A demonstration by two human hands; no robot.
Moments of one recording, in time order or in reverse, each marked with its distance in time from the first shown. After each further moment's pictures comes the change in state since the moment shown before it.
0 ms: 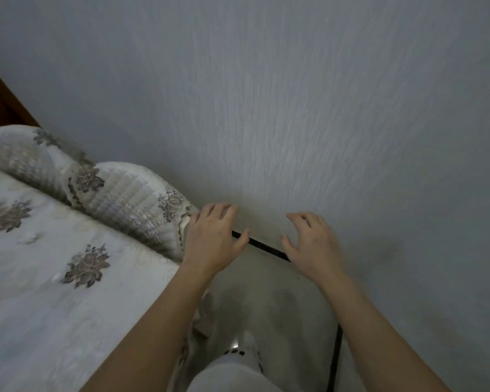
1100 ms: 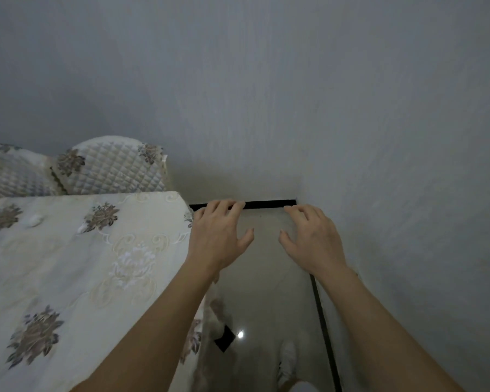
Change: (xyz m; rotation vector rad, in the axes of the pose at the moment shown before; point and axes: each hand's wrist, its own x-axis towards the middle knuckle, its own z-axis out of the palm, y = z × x) left_hand -0.372 -0.006 -0.137 -0.081 -0.015 0.495; right_hand -0.436 -0.219 -0.080 -0.127 0.180 0.410
